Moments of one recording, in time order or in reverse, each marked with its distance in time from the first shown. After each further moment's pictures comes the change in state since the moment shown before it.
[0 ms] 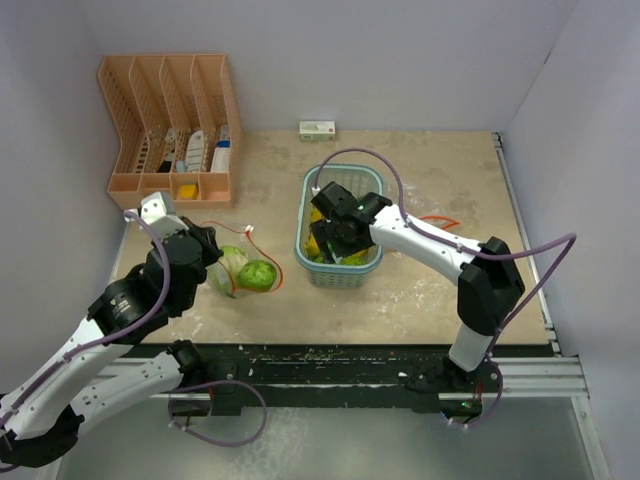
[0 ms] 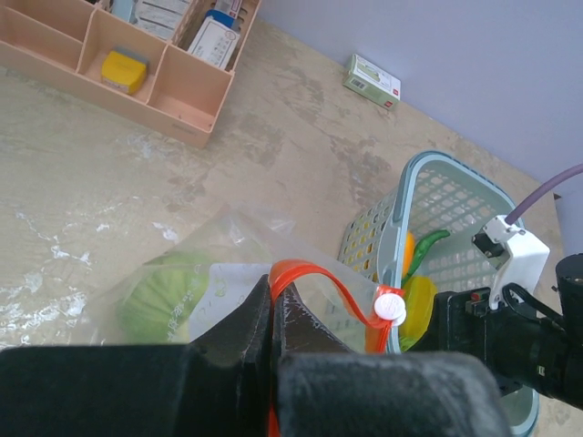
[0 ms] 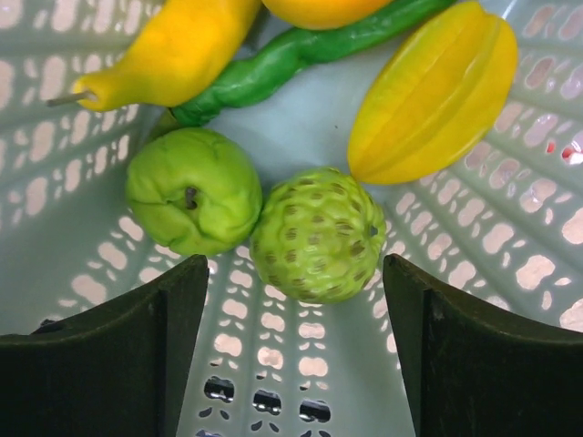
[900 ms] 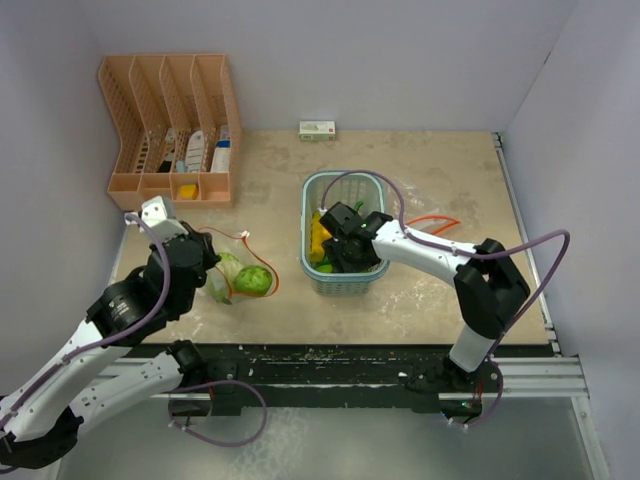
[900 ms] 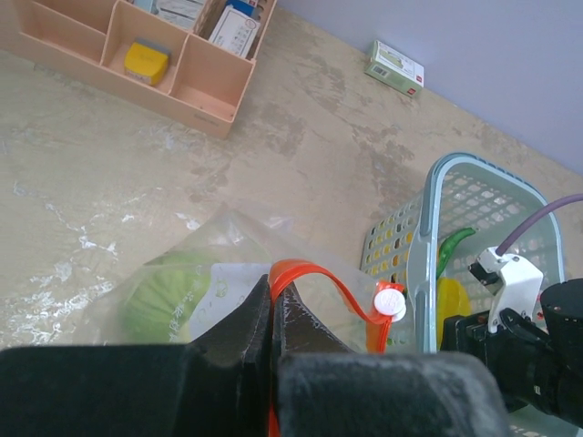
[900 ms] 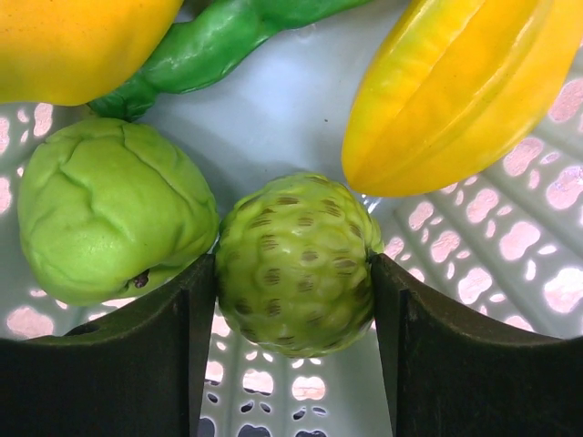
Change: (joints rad) left arm 0.000 -0.017 -0.013 -0.052 -0.007 -0.001; right arm -0.009 -0.024 -0.225 0.111 -0.026 -0.015
